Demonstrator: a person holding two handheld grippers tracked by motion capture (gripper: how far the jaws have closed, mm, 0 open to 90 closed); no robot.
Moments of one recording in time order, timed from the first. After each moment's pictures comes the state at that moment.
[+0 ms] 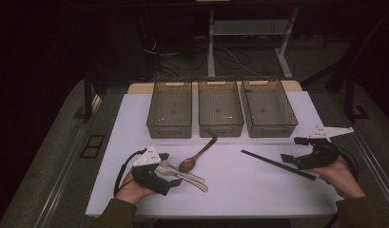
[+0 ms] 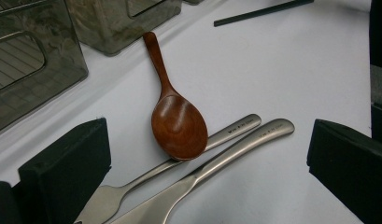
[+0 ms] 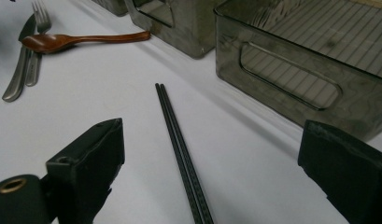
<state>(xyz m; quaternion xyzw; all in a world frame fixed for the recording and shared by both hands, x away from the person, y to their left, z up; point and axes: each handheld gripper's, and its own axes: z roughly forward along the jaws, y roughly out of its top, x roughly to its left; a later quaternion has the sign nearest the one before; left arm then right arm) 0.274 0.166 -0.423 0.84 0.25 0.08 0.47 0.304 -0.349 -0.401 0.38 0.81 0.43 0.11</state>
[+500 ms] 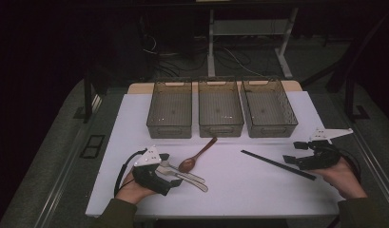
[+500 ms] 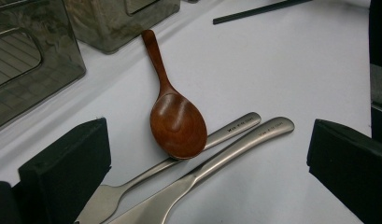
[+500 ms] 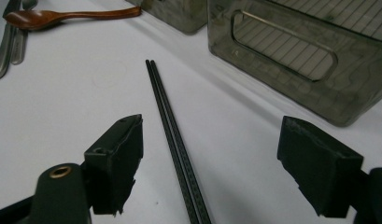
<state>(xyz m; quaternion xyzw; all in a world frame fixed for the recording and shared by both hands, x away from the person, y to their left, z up) 0.275 0.166 -0.425 0.84 0.25 0.08 0.47 0.304 -0.357 -0.410 0.39 0.82 0.40 0.10</state>
